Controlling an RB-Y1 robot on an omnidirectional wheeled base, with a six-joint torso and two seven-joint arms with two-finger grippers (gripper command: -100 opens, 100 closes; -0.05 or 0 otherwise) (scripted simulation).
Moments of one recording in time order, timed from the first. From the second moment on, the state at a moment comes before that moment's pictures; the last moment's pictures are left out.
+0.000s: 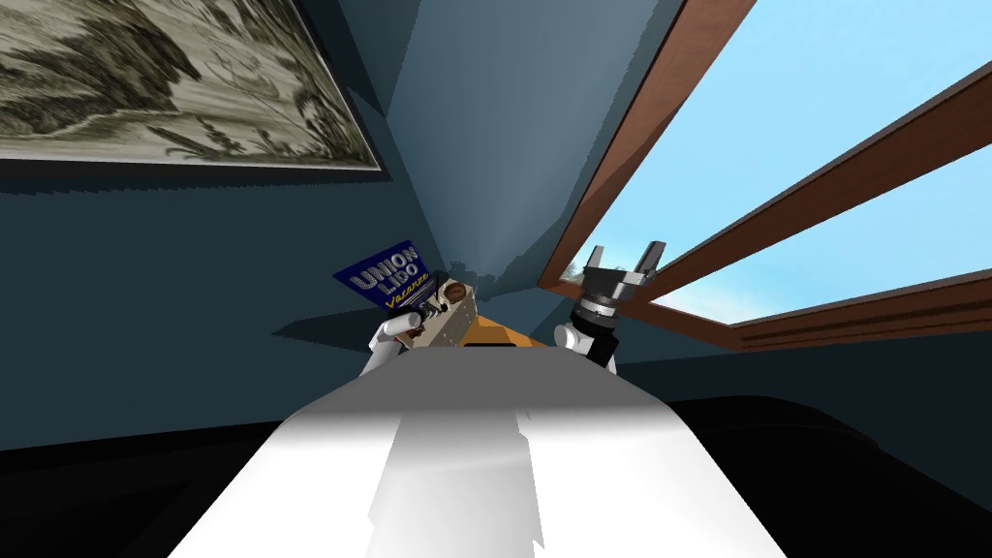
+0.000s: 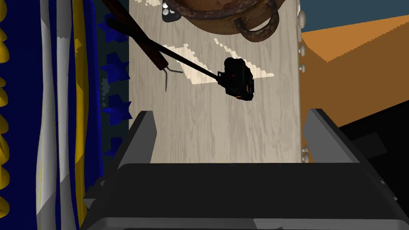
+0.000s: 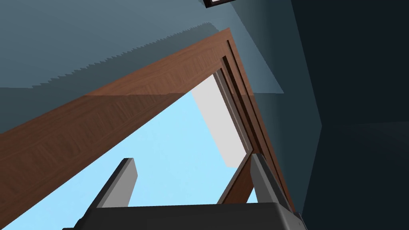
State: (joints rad) left arm 0.11 0.32 0.16 -1.48 0.56 0.70 0.68; right arm 0.46 0.02 -0.06 -2.38 -0.09 -0.59 -0.16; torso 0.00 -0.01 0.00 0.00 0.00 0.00
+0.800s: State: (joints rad) left arm -0.01 0.34 0.22 -1.32 0.58 0.90 0.83; right arm 0.46 0.02 -0.06 -2.38 -0.09 -0.59 -0.16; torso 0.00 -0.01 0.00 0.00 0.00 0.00
